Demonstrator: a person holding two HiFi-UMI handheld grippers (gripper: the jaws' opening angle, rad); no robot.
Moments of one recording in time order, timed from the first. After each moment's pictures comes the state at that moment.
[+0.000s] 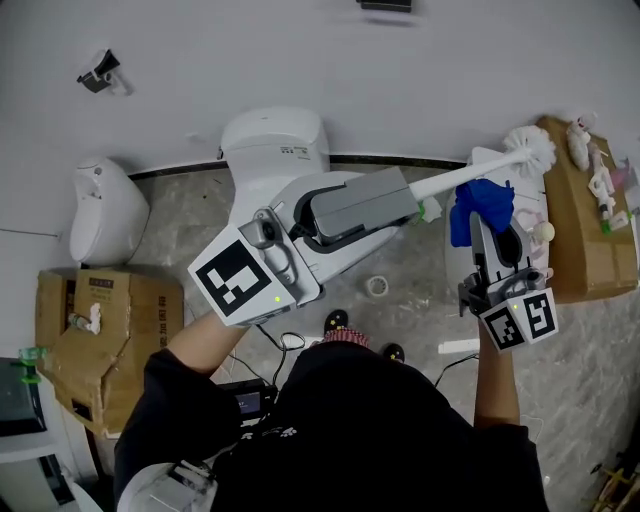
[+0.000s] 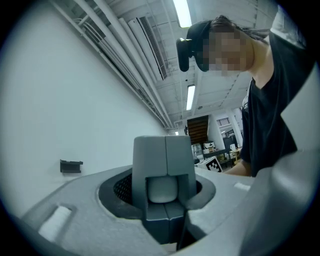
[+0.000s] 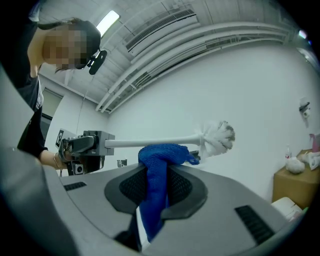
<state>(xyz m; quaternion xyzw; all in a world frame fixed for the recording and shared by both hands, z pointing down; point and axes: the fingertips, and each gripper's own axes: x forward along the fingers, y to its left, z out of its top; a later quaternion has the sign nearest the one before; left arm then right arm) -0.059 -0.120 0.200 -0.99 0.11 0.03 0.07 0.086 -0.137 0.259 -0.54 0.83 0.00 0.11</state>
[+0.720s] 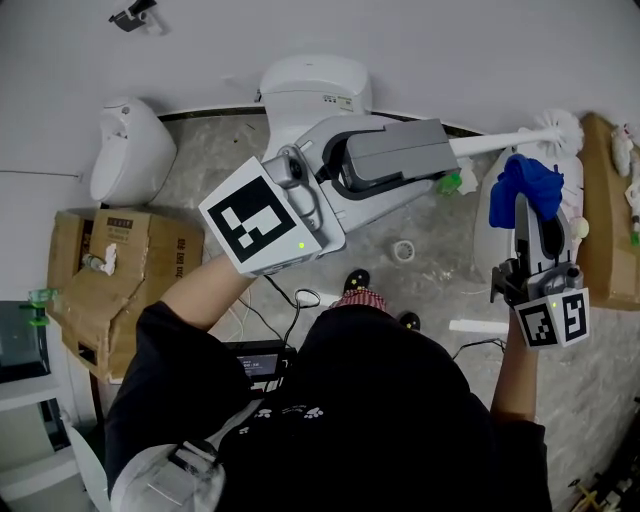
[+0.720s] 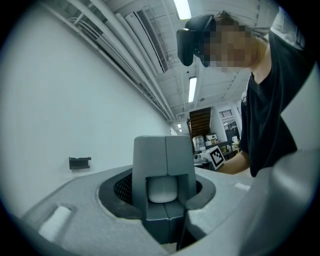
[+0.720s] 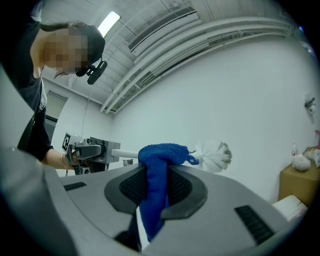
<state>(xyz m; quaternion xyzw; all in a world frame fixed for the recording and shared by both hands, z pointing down) -0.063 -0.130 0.212 -0.99 0.13 -0.01 0.08 0.086 -0.132 0.261 -0.52 0.85 0.00 0.11</state>
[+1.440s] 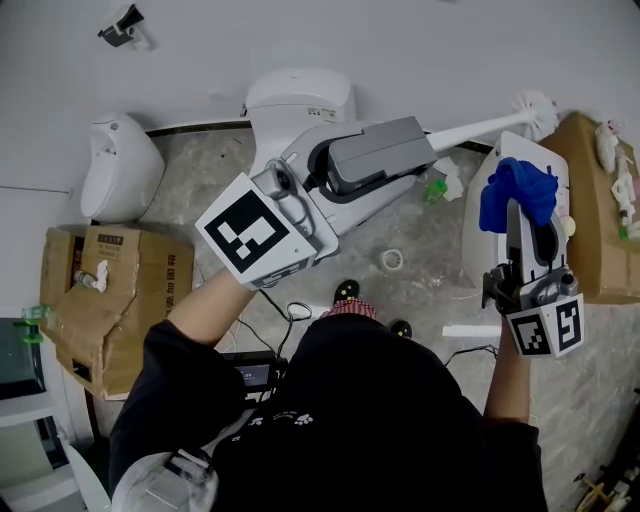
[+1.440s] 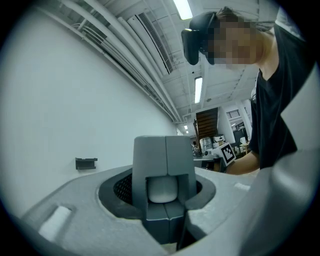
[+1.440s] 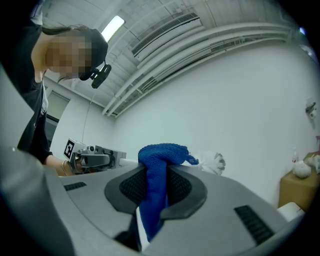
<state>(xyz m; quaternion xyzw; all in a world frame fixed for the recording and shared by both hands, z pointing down) -0.065 -0.132 0.205 -0.98 0.17 0.01 0.08 0.083 -0.110 0.232 -0.52 0.85 0.03 0.13</state>
